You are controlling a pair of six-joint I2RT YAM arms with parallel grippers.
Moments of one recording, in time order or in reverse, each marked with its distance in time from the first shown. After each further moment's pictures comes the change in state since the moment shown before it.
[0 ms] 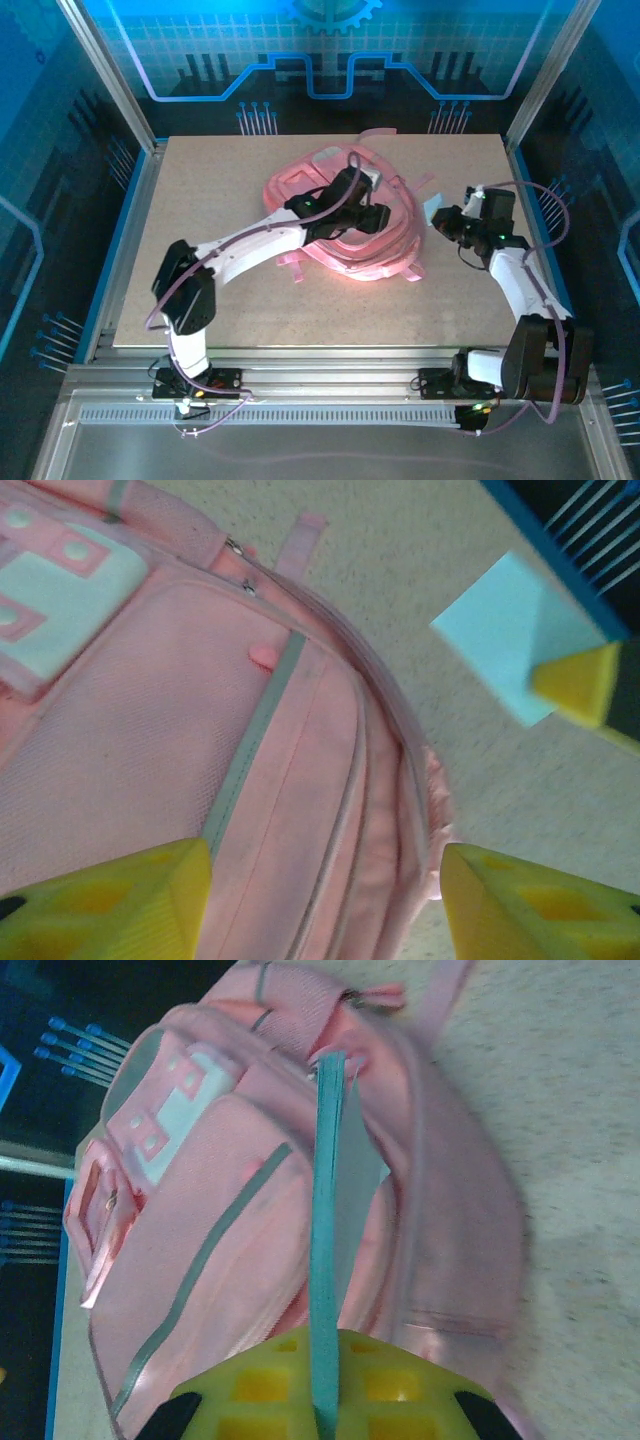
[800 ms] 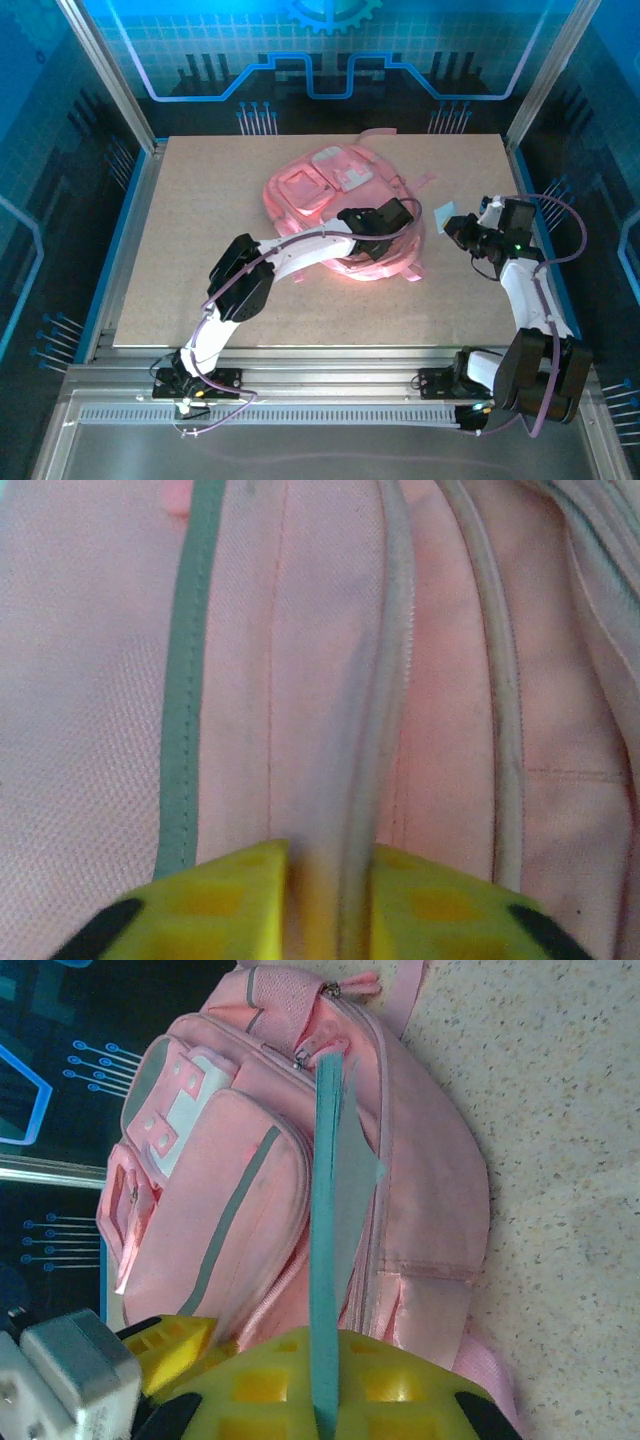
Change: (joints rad) left arm -0.117 0.309 0.243 -0.266 -0.321 0.383; right arm -0.121 -0.072 -0.047 -0.066 -0.138 -0.003
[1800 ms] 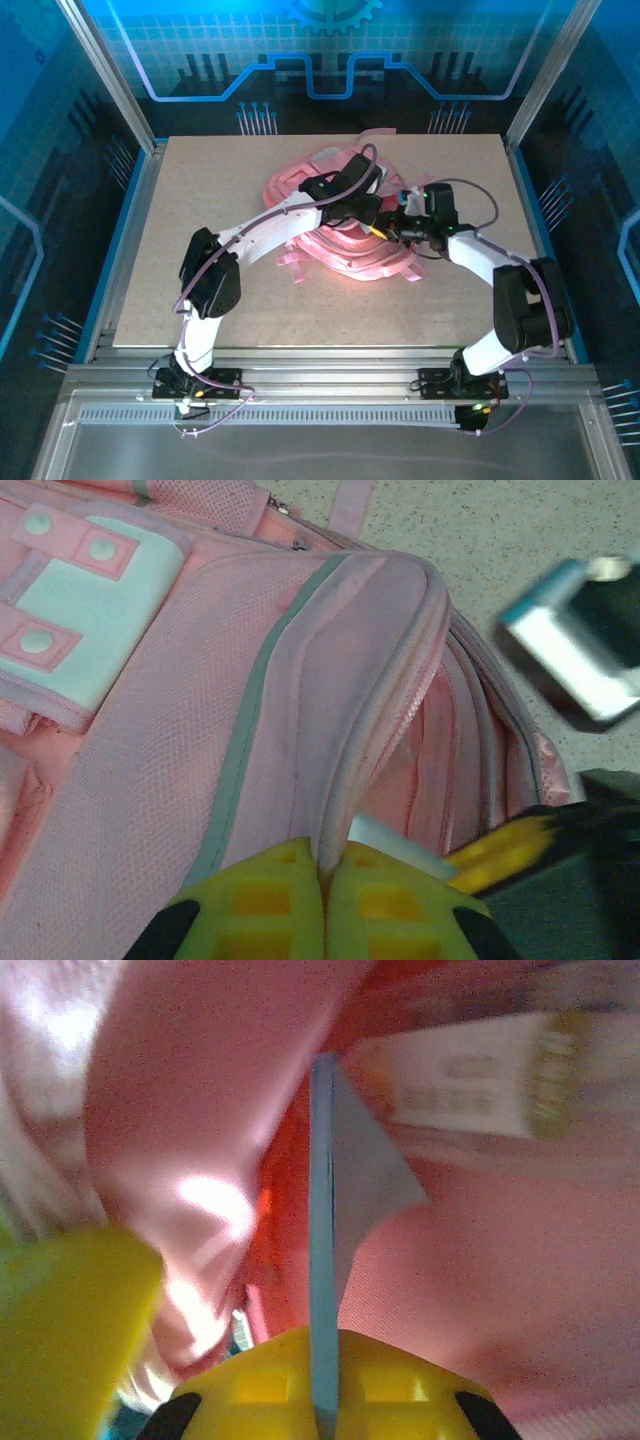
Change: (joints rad) left arm 0.161 -0.151 -0.006 0.064 0.293 -0.274; right arm 0.465 0.393 0.111 0.373 -0.149 0.320
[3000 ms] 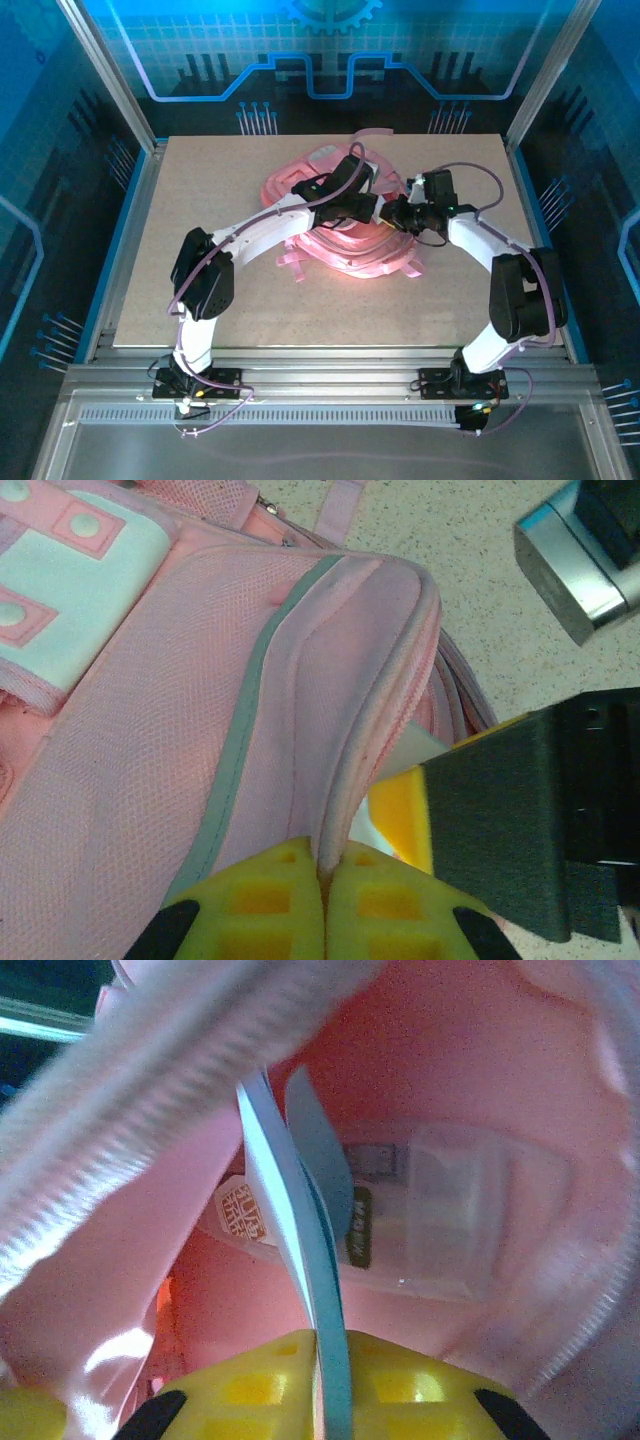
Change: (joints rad) left arm 0.026 -0.045 -0.102 0.106 0.053 -0.093; right arm -0.016 0.050 0.180 -0.281 0.248 -0.198
